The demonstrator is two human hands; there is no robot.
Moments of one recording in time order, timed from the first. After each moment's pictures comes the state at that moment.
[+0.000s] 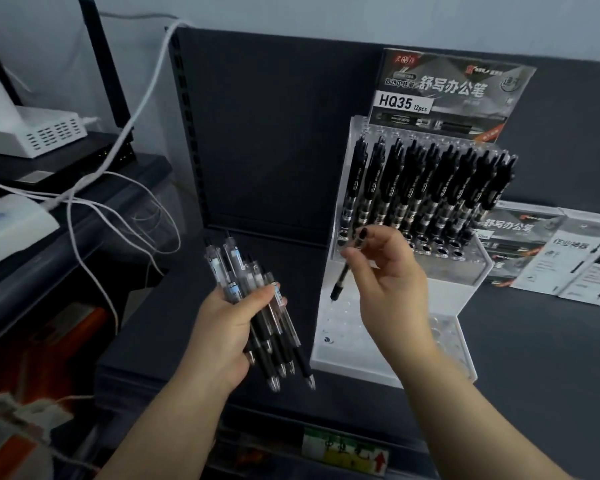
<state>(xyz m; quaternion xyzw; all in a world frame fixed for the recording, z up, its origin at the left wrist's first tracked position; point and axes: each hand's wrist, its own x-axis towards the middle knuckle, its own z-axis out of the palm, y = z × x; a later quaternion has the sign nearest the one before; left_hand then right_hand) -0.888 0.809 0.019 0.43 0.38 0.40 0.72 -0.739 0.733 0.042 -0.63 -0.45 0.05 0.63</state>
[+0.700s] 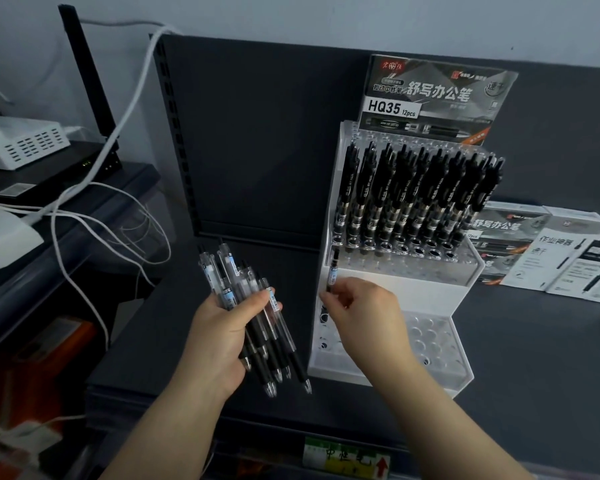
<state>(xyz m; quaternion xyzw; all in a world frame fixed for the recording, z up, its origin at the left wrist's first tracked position) -0.886 0.815 0.019 0.43 0.36 0.39 0.73 -0.739 0.739 0.014 -0.81 -0.45 0.02 0.37</state>
